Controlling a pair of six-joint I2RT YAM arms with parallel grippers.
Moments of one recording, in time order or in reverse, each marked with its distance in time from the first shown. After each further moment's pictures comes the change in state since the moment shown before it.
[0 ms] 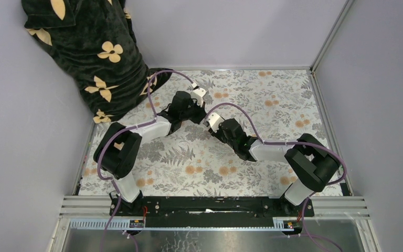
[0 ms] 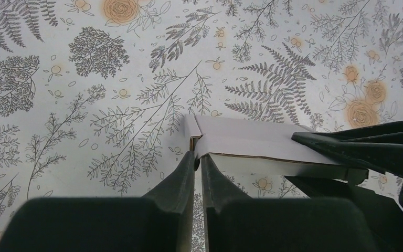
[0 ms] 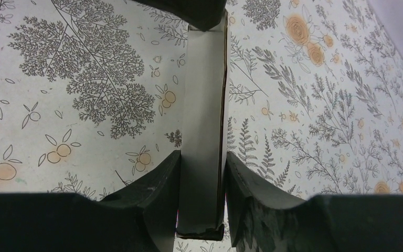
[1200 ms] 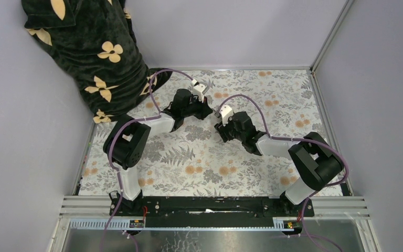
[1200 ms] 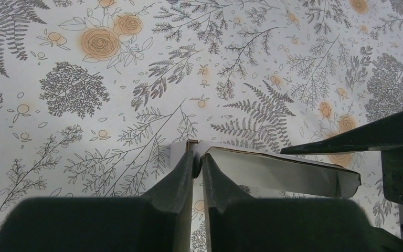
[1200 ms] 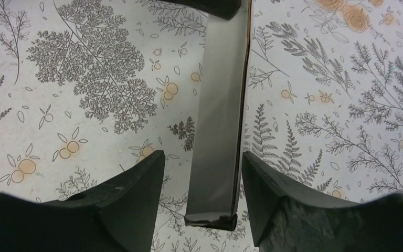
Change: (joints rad) left arm 0.032 0.138 0.054 0.184 0.132 -0.125; right arm -0.154 -0.002 0.003 -0.034 -0.247 0.174
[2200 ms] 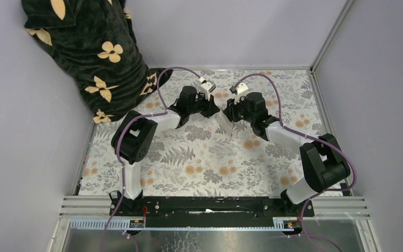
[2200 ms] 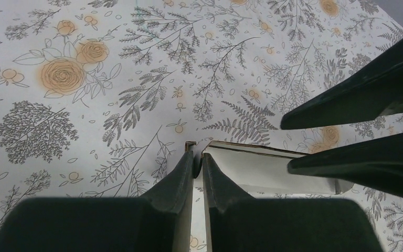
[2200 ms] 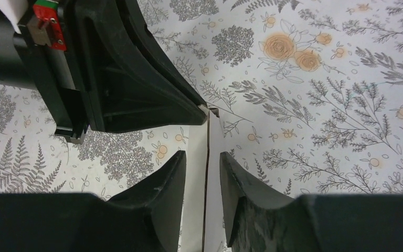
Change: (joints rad) left arm -0.015 0.103 0.114 0.016 0.087 0.005; right arm -0.183 -0.064 0.158 -0.103 -0.192 0.226
